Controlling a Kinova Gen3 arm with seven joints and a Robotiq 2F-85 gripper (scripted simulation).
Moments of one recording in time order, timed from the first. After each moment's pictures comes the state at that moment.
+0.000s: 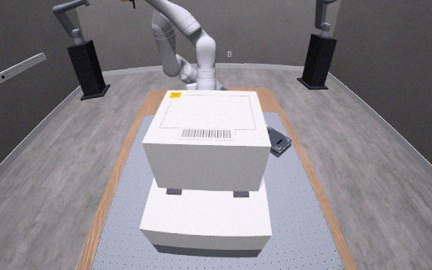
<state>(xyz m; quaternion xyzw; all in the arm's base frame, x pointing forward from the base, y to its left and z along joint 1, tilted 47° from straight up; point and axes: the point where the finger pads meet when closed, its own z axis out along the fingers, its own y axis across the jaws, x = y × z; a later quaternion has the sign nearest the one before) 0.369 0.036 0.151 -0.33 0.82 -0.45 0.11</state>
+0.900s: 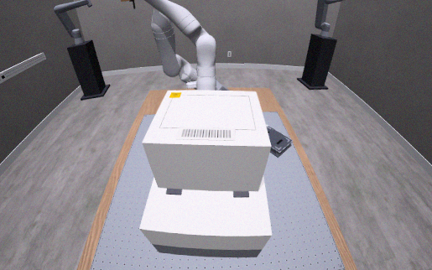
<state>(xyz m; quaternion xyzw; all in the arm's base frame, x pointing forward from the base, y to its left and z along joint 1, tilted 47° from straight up) 0.363 0.040 0.154 -0.33 0.82 -0.45 0.11</state>
